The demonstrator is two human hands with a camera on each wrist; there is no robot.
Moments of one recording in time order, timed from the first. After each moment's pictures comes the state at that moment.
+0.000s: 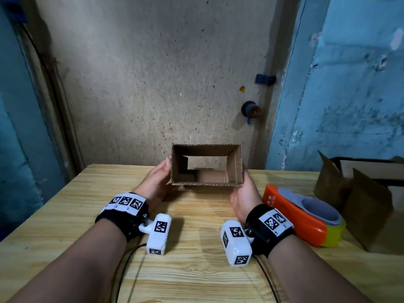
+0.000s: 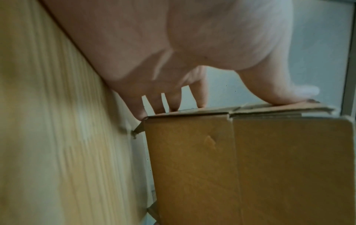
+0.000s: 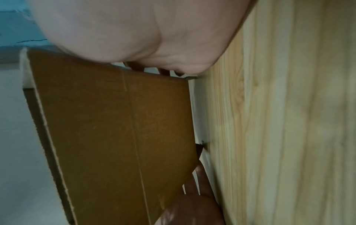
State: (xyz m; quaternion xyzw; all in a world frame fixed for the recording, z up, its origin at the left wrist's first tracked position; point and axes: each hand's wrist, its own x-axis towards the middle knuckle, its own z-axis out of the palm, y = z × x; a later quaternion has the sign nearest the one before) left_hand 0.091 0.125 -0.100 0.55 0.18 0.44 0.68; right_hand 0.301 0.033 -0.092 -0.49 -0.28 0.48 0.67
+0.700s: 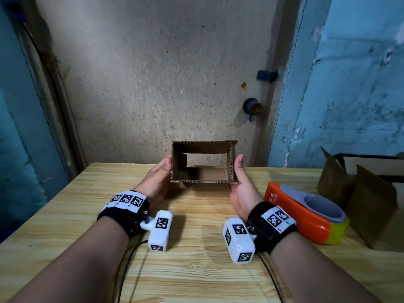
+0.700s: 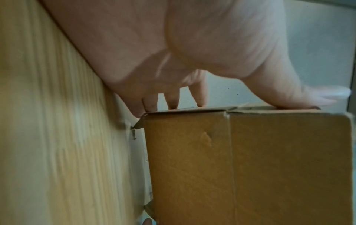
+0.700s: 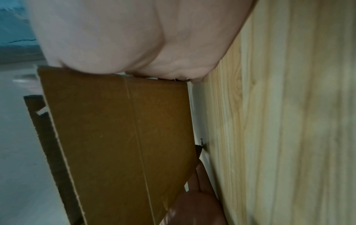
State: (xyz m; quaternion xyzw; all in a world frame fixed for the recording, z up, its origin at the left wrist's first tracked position) left_hand 0.094 0.125 -0.098 0.55 0.15 0.46 0.68; right_hand 0.308 0.040 -0.102 -0.47 -0.37 0.50 0.62
